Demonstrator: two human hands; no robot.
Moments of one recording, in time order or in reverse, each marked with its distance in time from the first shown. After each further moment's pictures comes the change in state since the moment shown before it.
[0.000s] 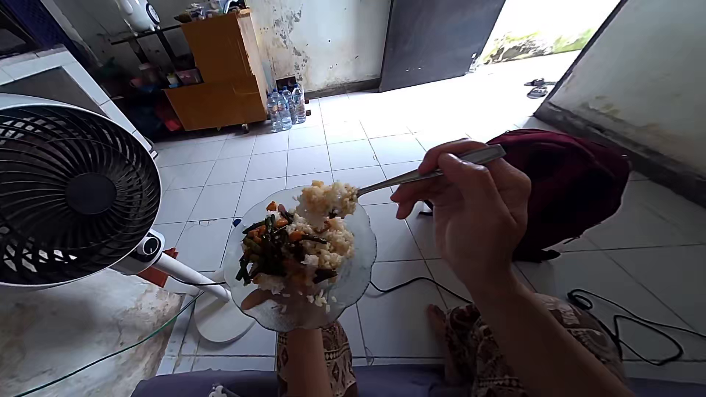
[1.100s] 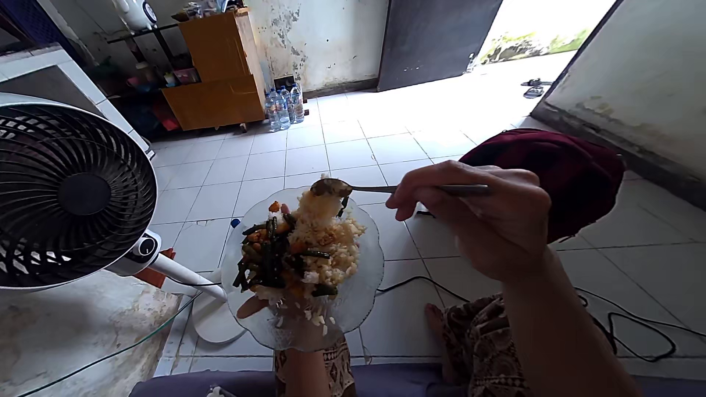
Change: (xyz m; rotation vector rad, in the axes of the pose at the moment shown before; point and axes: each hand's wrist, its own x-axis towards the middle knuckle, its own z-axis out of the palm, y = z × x) left_hand -0.018 0.002 0.010 0.039 -0.192 0.055; right_hand 0.017 -0.009 -0.030 -0.382 -0.520 -0.436
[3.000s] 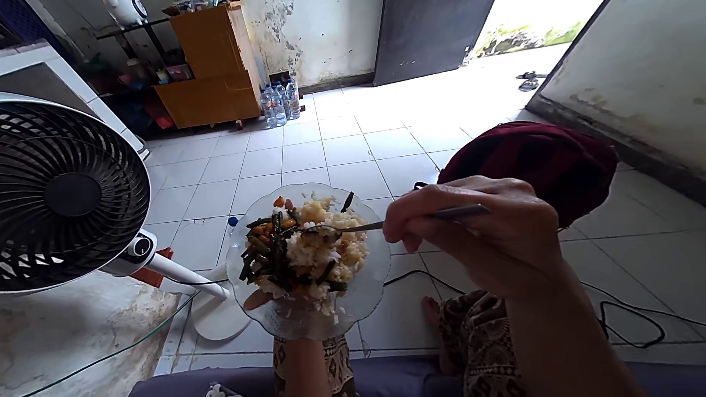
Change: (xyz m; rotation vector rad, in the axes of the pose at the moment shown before) left_hand 0.003 0.010 -0.015 0.212 0.077 -0.199; right_hand 0.000 -0.017 0.001 0.205 -0.119 0.023
